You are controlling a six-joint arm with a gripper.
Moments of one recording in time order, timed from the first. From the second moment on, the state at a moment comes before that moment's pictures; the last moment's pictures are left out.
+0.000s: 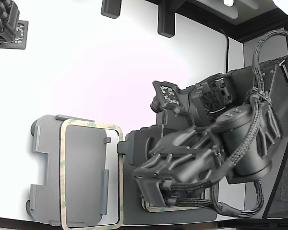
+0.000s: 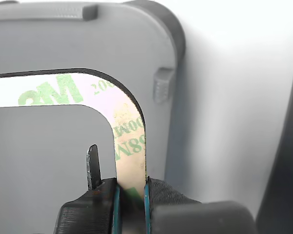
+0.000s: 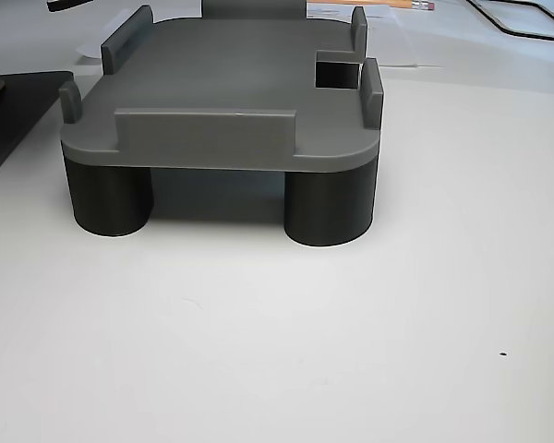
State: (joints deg) arm 31.6 92.5 85.1 94.3 9.6 121.3
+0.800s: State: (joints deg) arm 28.0 75.4 72.2 94.3 6.7 121.8
